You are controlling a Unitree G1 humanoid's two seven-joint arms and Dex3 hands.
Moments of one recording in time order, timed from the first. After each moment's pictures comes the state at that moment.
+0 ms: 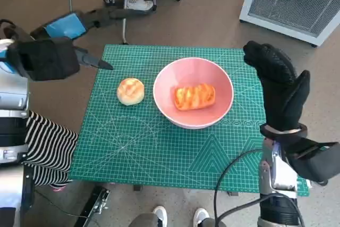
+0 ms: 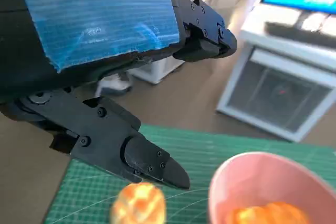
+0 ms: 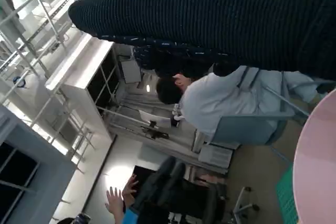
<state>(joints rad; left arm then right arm) -0.99 0.74 -0.15 0.62 0.32 -0.20 -0.67 -0.43 -0.11 -0.13 0.18 0.27 -0.47 0.29</state>
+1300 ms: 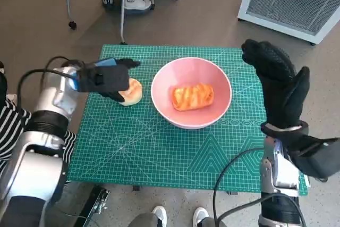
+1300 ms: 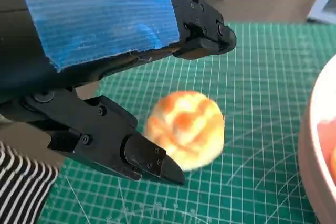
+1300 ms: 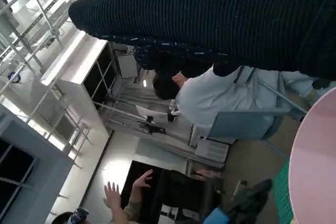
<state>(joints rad) -1.09 0.52 -0.41 1.19 0.56 -0.17 -0.50 -0.43 -0.12 -0.14 0.16 0.28 -0.44 0.32</state>
